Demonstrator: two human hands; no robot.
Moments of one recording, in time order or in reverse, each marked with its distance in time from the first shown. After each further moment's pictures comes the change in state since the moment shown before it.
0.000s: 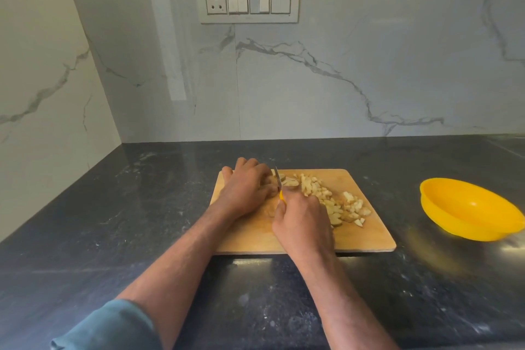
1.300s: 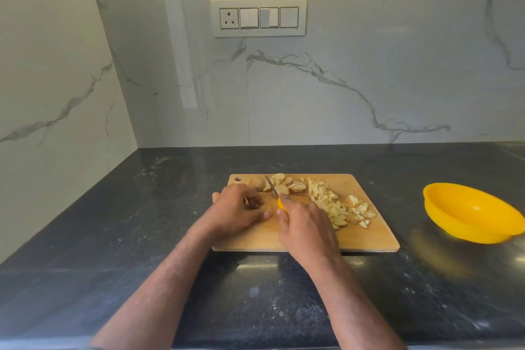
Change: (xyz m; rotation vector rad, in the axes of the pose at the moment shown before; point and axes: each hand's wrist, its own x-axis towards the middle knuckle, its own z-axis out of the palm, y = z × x) left_hand -0.058 -0.022 -0.028 -0.273 -0.040 -0.094; right_hand -0.009 0.010 0.010 0.036 -0.033 -0.179
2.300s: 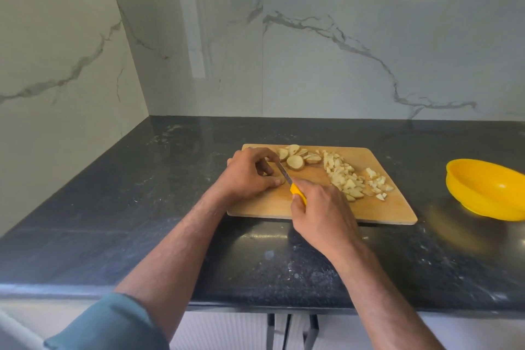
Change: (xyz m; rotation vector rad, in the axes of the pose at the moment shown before) left_hand -0.002 -0.006 -0.002 -0.191 -0.002 0.037; right_hand -0.025 -0.014 -0.015 0.054 -0.125 -0.042
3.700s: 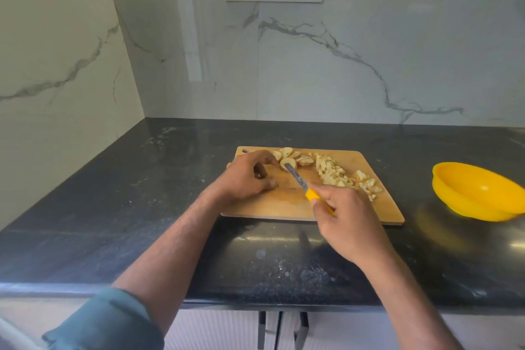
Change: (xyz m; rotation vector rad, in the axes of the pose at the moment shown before) left_hand 0.000 0.005 0.002 0.013 -0.123 -0.031; right_hand -0.024 0.028 -0.036 0.186 0.025 0.022
